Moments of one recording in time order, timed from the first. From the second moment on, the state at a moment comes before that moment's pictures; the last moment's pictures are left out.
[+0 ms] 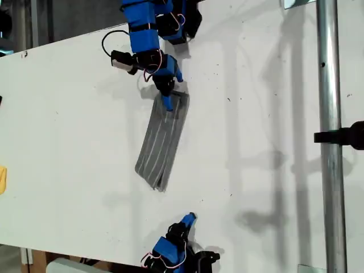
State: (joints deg) arm 0 11.7 198.2 176.8 75.1 -95.5; arm 1 0.8 121.0 135.2 72.1 106.3
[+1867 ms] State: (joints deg) arm 0 14.2 198.2 178.0 73.1 -95.4; arm 1 -9.1 112.9 117.1 91.8 105.5
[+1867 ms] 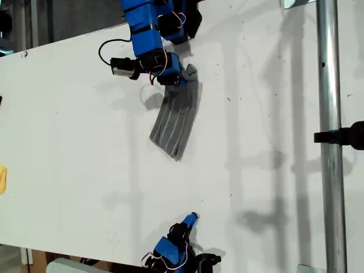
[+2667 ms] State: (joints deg) arm 0 11.2 198.2 178.4 74.0 -93.1; arm 1 7.4 82.9 85.6 53.3 77.7
